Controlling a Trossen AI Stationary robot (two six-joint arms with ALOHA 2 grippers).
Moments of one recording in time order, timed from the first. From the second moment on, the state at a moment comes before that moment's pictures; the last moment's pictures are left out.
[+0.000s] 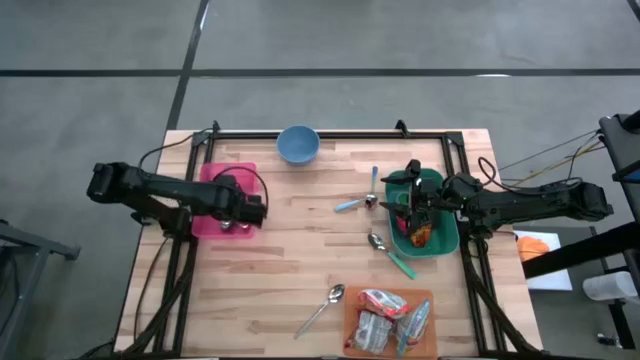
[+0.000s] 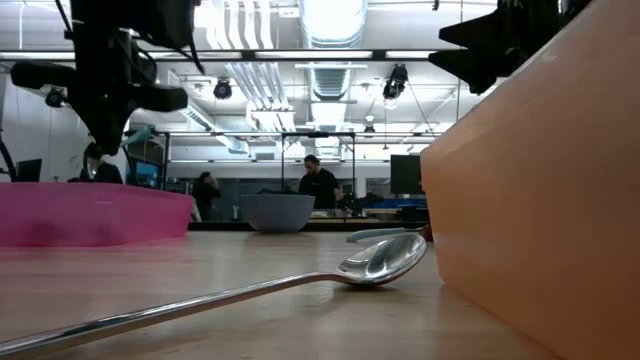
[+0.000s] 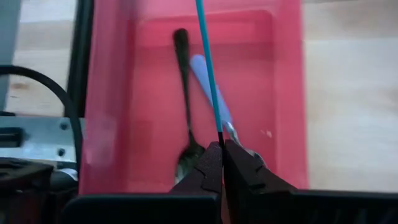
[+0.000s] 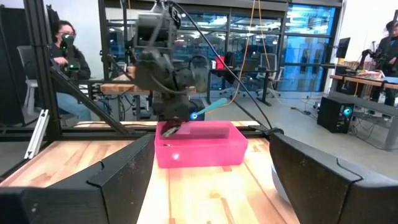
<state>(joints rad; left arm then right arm) -0.06 1.36 0.96 -1.41 -0.43 -1.70 -0.12 0.82 0.25 0.68 -0.02 0.00</state>
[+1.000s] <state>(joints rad) 0.31 1.36 0.66 -0.94 -0.16 -1.20 -0.12 0.82 0.25 0.68 -0.02 0.00</state>
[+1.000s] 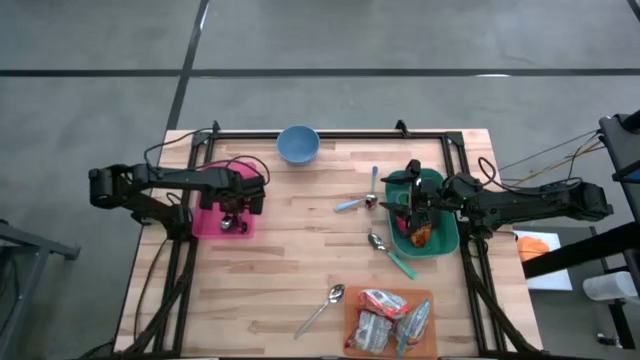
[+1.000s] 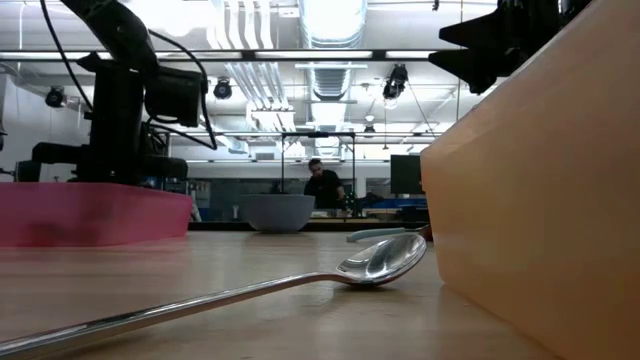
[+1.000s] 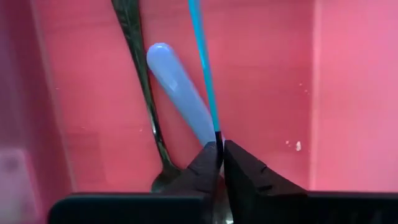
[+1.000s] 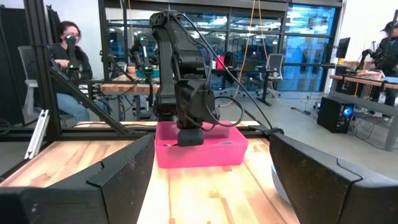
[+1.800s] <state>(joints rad) 0.23 1.30 0.73 -0.99 -0.20 -1.21 -0.12 0.82 0.25 0.67 -0.02 0.00</state>
